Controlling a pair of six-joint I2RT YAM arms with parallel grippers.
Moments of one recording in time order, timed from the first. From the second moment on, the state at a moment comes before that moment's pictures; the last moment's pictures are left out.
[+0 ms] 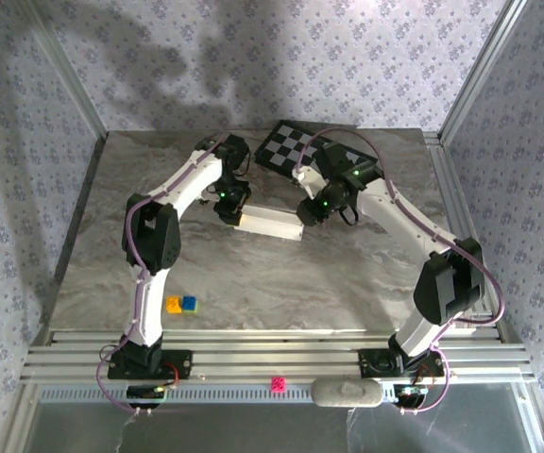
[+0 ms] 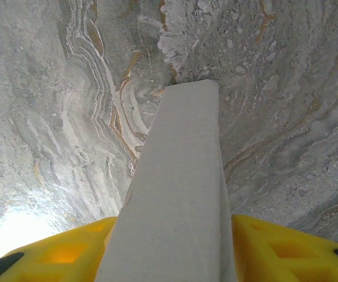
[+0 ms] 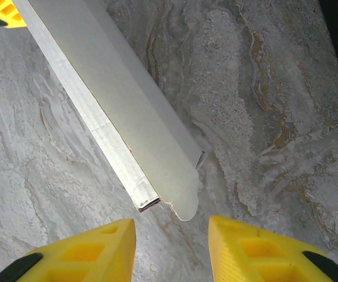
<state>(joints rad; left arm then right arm) -0.46 2.16 1.94 -1.28 0.19 -1.71 0.51 1.64 1.48 -0.93 -0.19 -0.22</state>
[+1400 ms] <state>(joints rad) -0.46 2.16 1.95 -1.29 0.19 -1.71 0.52 1.75 1.63 -1.06 -0.16 -0.11</state>
